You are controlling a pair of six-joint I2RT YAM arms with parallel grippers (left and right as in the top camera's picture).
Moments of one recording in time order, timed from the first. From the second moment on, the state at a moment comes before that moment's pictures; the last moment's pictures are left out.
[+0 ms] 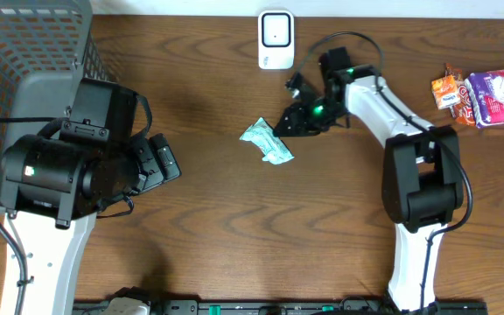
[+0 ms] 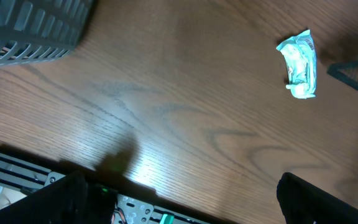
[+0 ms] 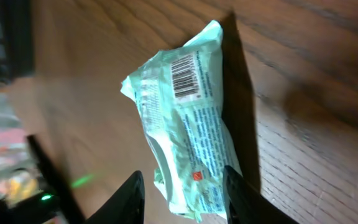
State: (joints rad) left arm -0.23 1.28 1.70 -1.67 -0.05 -0.65; right arm 0.28 2.19 1.65 -0.89 -0.72 -0.03
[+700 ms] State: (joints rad) left arm -0.23 1.28 1.70 -1.67 -0.05 -0.65; right arm 0.71 2.05 1.63 -0.80 0.22 0.15
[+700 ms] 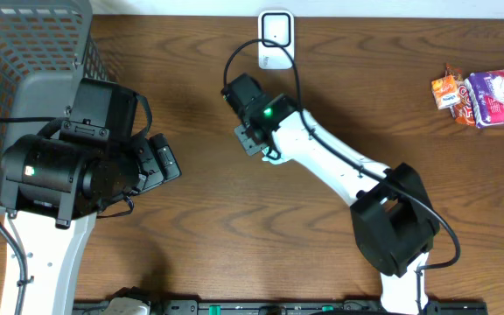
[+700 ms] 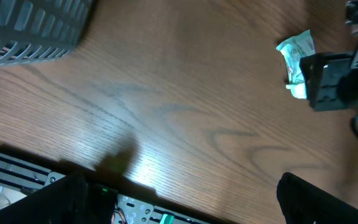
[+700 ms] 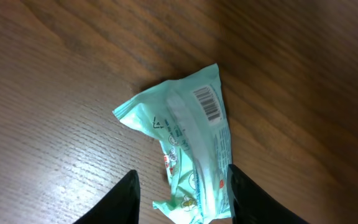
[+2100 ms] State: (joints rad) left arm -0.23 1.28 1.70 -1.67 -0.05 -0.65; right arm 0.51 2.05 1.42 -0.43 0.20 0.18
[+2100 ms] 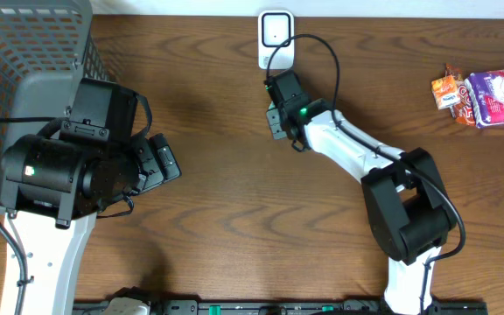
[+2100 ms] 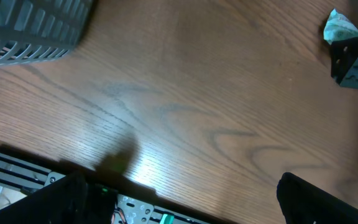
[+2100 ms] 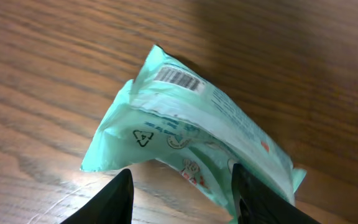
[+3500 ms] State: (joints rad) left arm -0.23 1.28 1.70 -1.67 -0.05 -0.65; right arm 0.38 2.08 1.42 -0.38 -0.09 1.09
